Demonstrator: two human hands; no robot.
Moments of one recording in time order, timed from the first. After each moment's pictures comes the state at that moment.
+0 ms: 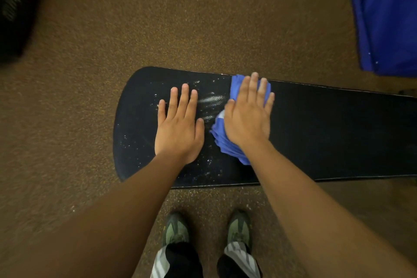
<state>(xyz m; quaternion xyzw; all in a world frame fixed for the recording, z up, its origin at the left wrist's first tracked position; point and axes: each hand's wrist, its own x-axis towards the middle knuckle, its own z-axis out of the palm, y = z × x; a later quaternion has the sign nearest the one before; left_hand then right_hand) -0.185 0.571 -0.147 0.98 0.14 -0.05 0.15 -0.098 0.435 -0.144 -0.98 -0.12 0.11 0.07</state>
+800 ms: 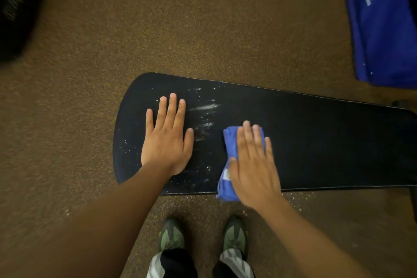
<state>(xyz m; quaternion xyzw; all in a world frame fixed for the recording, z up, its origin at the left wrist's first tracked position) -0.203 0.590 -0.148 0.98 0.15 -0.05 0.13 -0.174 0.379 -0.139 -0.96 -0.26 0.15 0.03</state>
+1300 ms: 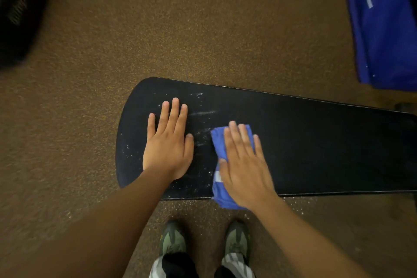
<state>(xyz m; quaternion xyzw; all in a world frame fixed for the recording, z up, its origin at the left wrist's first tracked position) -0.204 0.592 -0.150 0.98 0.14 -0.05 0.14 -0.169 0.397 -0.140 -0.93 -0.32 0.14 0.03</state>
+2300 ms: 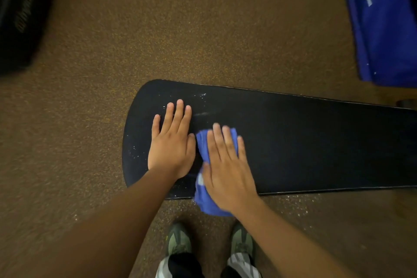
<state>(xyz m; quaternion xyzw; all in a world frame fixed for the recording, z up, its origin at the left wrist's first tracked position) -0.203 0.596 -0.150 0.98 0.13 -0.05 0.16 -0.190 0.434 -0.140 -0.93 -0.33 0.15 0.03</state>
